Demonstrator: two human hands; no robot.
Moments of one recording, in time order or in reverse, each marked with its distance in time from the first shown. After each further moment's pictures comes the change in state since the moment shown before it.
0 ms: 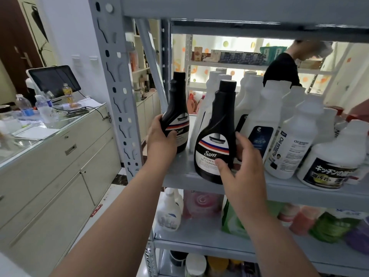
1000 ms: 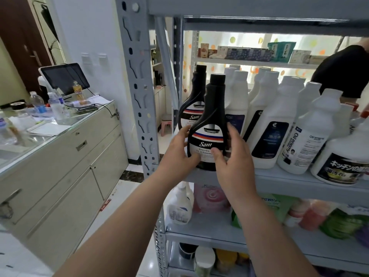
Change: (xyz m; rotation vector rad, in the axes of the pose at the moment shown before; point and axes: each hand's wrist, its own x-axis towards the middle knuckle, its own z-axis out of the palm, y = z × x) left_hand -0.050 -0.006 -0.036 -0.022 -0.456 0.136; right_hand 0.008 -0.022 0.045 0.039 -0.044 0.026
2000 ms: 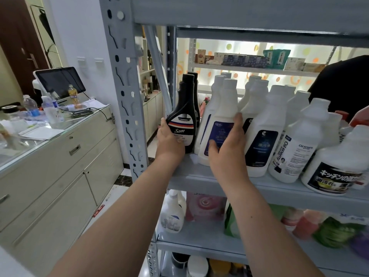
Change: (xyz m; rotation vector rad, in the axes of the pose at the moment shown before) left_hand 0.071 -0.009 0.017 0.210 0.274 -0.248; right_hand 0.046 0.008 0.002 -0.021 0.031 0.021
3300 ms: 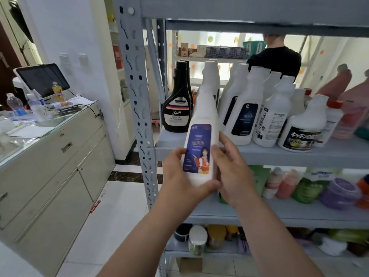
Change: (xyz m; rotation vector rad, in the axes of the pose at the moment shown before) left_hand -0.209 -0.017 -0.067 -0.276 -0.260 0.208; right_hand -0.124 -0.040 -0.050 0.881 -0.222 0.435
